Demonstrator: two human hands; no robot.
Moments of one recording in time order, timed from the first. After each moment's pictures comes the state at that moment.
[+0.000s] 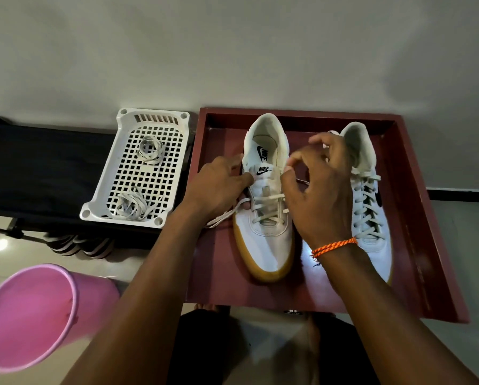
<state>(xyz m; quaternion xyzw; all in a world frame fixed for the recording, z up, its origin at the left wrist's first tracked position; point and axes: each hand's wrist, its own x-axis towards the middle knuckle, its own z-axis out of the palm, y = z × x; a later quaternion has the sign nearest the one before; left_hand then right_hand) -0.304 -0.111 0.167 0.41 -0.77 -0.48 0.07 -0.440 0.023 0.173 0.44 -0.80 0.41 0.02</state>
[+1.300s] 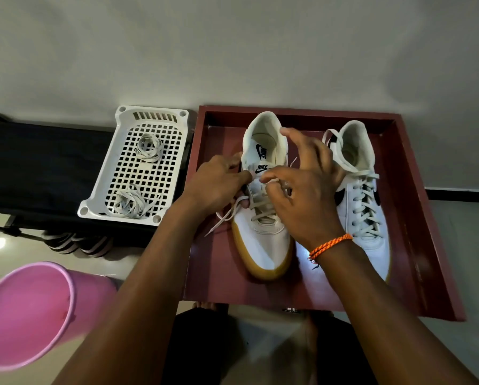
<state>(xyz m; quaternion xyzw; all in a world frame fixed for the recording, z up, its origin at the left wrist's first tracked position) -0.303 -0.114 0.163 0.40 -0.74 -0.53 0.07 -0.432 0.022 0.170 0.52 -0.79 0.31 -0.02</state>
